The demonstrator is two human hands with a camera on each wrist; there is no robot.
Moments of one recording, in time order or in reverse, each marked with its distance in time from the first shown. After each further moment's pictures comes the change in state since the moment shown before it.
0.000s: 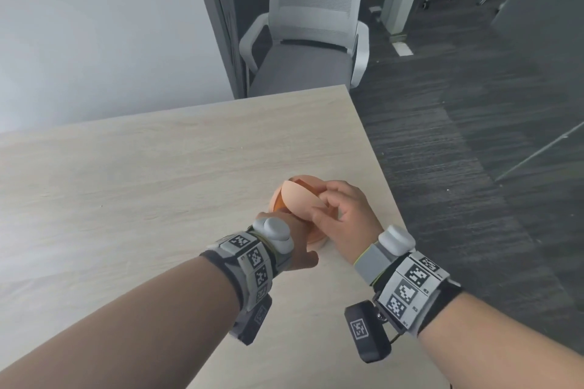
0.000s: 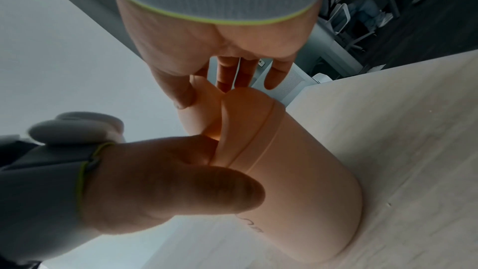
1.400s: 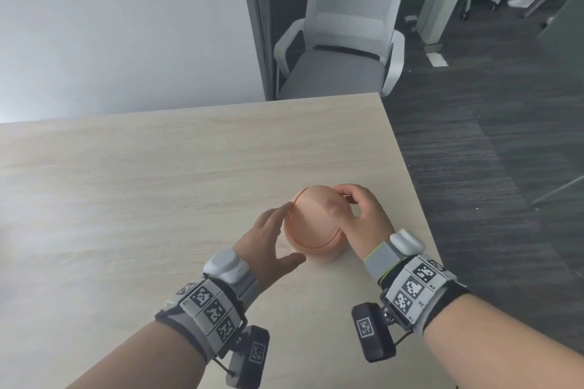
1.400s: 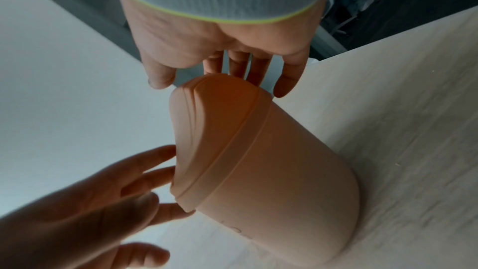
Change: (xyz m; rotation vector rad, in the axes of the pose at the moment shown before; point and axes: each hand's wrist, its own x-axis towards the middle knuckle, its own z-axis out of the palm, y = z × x) left_hand -0.065 -0.057 0.062 -0.721 0.523 -0.105; right_hand 0.011 -0.010 0.021 0.139 0.038 0.105
